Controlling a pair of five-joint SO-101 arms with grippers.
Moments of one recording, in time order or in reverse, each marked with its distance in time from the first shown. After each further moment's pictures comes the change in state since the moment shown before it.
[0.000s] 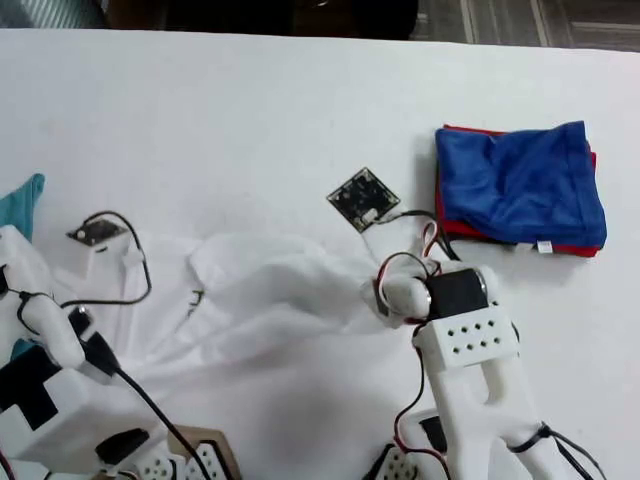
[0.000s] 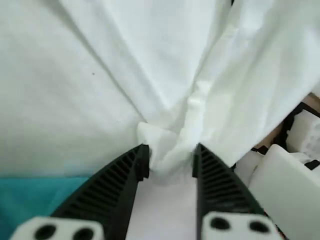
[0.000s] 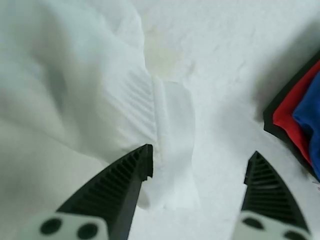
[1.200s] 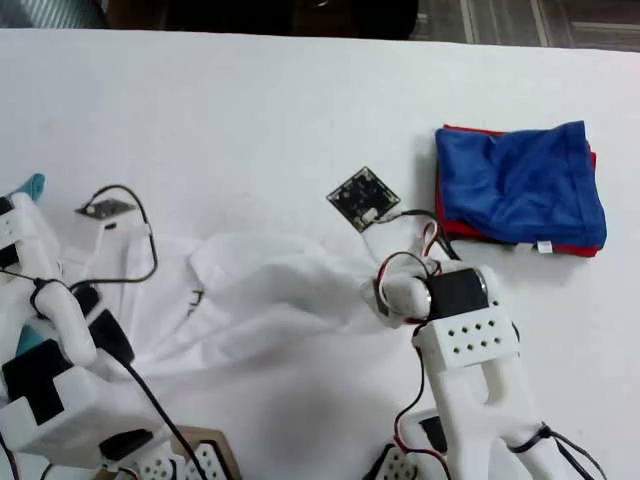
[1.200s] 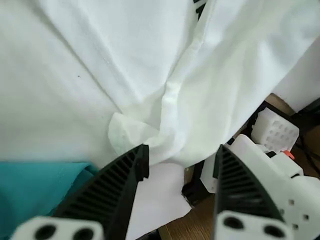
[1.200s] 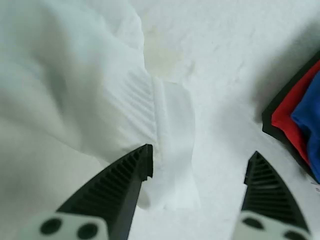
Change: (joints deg) left arm 6.6 0.0 -9.3 12.2 8.2; right arm 0.0 0.0 -0.2 0.0 0.0
